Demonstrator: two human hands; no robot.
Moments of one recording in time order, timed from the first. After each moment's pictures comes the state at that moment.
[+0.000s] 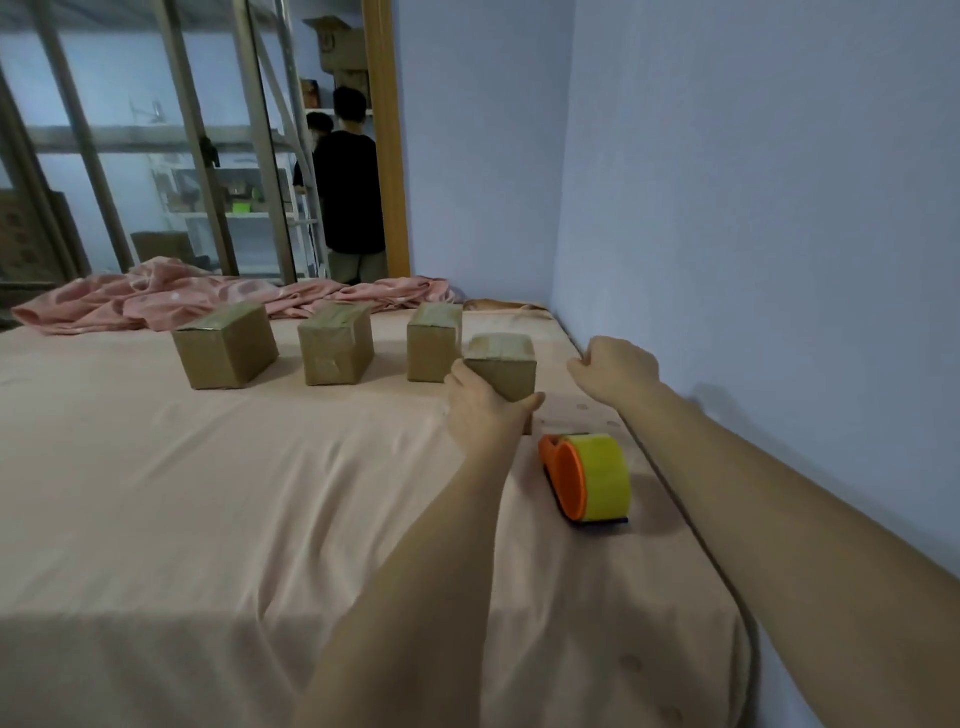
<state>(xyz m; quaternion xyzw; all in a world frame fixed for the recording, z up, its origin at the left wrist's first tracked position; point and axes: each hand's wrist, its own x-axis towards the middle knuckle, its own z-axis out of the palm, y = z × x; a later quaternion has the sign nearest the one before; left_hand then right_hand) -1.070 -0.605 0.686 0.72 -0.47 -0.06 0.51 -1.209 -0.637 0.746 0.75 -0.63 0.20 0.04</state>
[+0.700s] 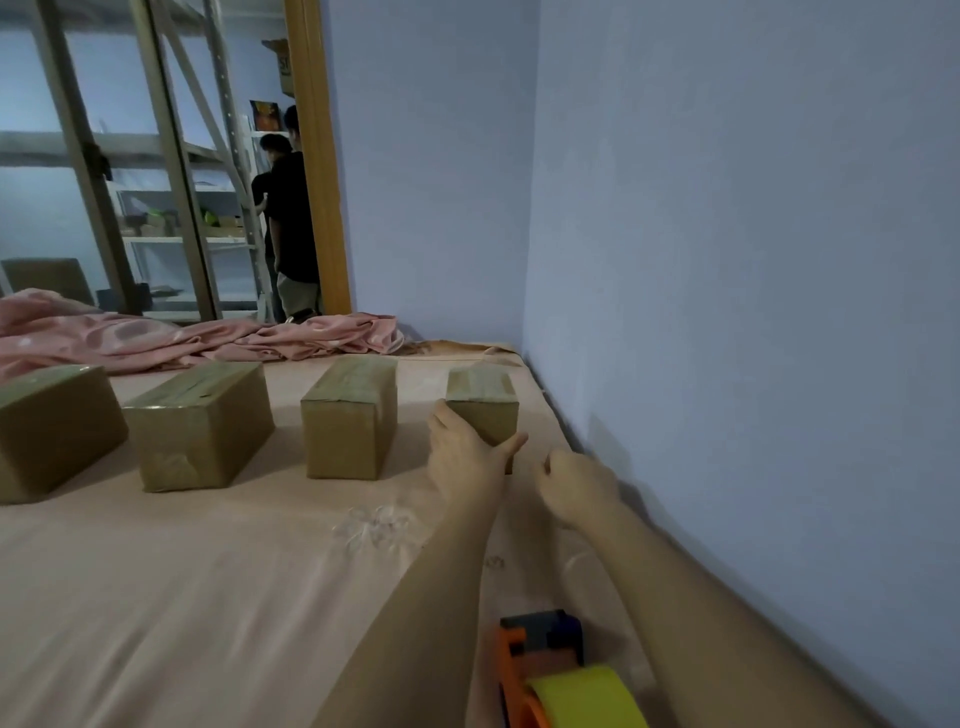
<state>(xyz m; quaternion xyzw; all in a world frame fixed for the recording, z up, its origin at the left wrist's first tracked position) -1.091 -0.825 0.655 0.72 -0.48 -0.06 0.49 -1.210 -0.814 0.658 0.75 -0.64 0.17 -0.06</state>
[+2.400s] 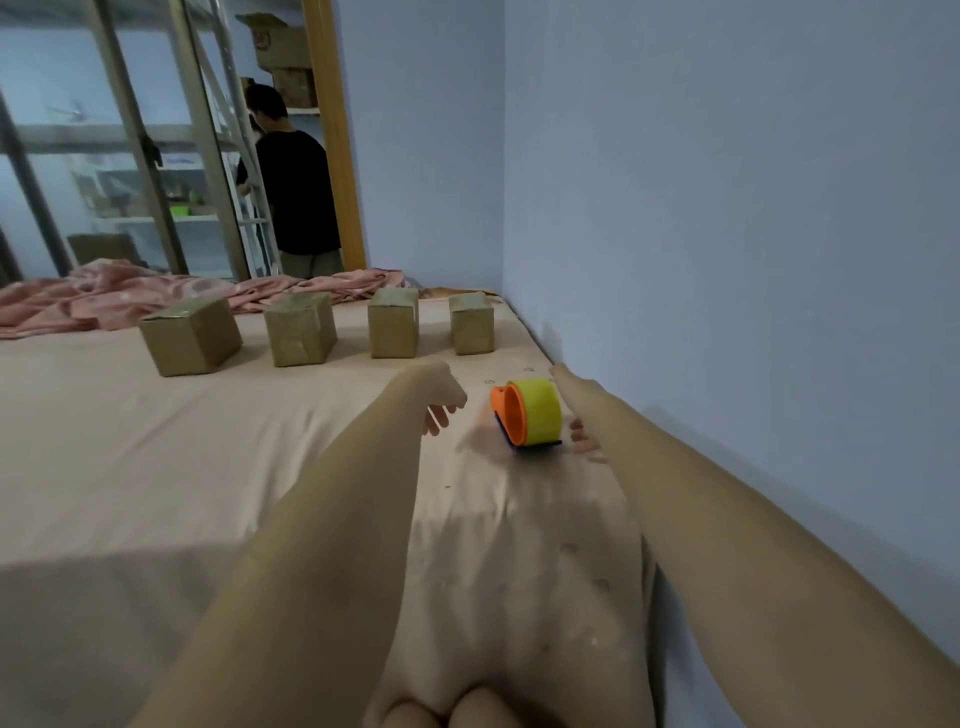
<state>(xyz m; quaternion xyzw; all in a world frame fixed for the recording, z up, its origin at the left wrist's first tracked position) -1.051 -0.532 0.730 0.73 -0.62 -0.27 0.11 -1.239 -0.529 0.707 0.45 -0.70 0.33 -0.45</state>
